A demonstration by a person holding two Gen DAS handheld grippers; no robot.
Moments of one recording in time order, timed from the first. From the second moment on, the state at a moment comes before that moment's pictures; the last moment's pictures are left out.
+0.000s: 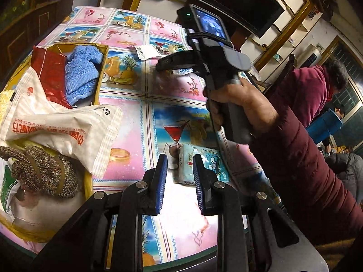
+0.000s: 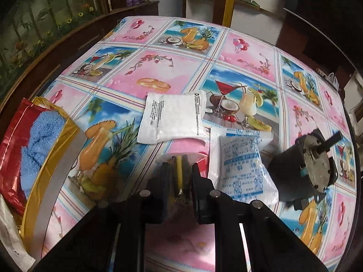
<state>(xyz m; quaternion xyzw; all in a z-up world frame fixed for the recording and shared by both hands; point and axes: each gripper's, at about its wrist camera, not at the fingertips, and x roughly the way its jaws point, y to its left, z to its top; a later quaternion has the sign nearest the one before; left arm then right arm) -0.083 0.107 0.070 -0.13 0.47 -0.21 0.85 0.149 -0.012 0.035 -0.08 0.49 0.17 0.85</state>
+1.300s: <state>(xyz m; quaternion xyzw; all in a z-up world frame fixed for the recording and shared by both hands) -0.063 -0.020 0.016 0.09 0.48 -0.17 0.86 -0.046 -0.165 0.042 0.06 0.49 0.23 0.84</state>
